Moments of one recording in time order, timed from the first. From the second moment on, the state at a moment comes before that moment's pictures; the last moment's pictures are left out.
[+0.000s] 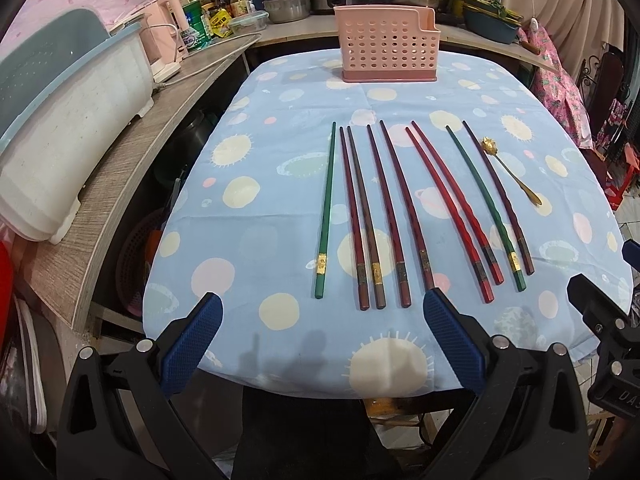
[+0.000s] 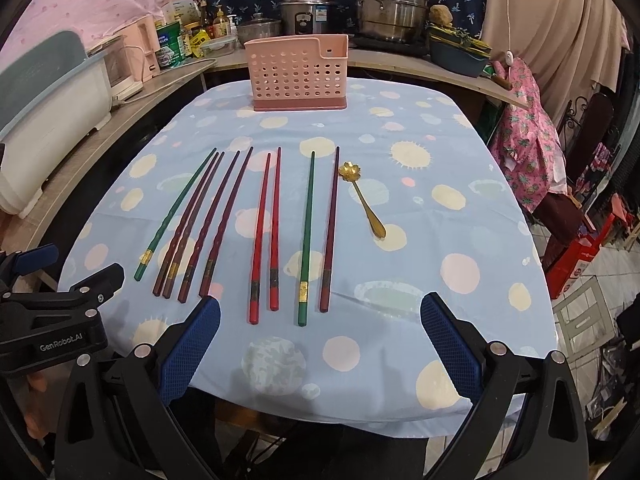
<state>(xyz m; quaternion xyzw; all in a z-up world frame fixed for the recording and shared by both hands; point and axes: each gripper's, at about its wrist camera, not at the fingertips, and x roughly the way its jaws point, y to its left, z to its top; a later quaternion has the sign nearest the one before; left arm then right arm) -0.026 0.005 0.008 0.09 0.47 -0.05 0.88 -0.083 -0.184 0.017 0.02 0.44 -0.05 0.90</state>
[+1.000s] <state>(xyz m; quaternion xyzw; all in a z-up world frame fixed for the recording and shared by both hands) -0.036 0.000 0.012 0.10 0.47 -0.05 0.88 -0.097 -0.190 0.017 0.01 0.44 -0.05 0.90</state>
